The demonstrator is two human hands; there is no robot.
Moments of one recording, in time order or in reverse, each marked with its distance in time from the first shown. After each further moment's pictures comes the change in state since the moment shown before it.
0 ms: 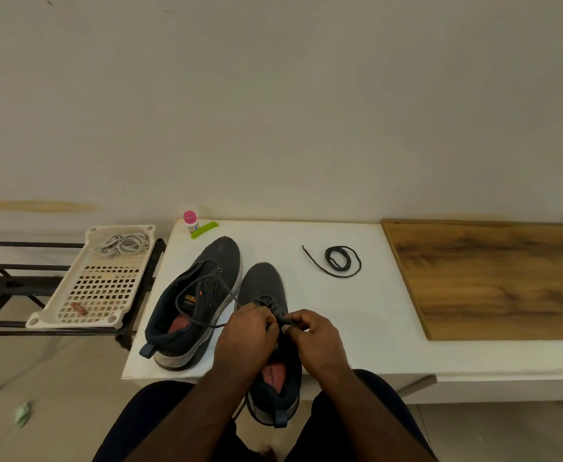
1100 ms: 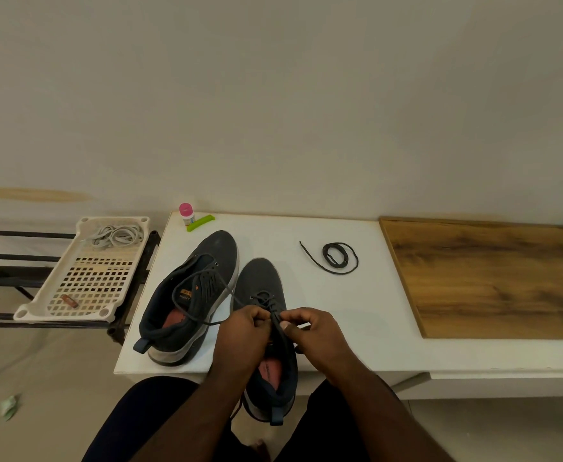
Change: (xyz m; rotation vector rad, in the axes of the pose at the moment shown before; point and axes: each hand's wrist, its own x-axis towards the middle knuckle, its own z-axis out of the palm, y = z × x) left_hand -0.006 0.002 0.004 -0.340 -0.035 -0.275; right_hand 0.000 0.000 -0.015 0.152 -0.125 -0.037
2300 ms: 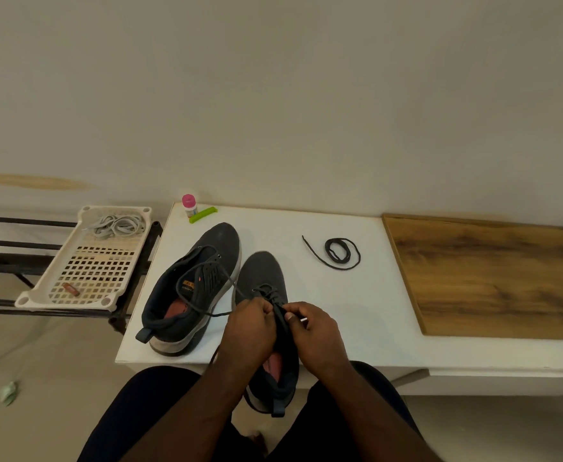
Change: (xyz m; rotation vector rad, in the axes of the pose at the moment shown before) left_hand 0.005 -0.003 0.008 0.110 -0.009 0.055; right_hand -0.004 0.007 0.015 -0.235 0.153 -0.112
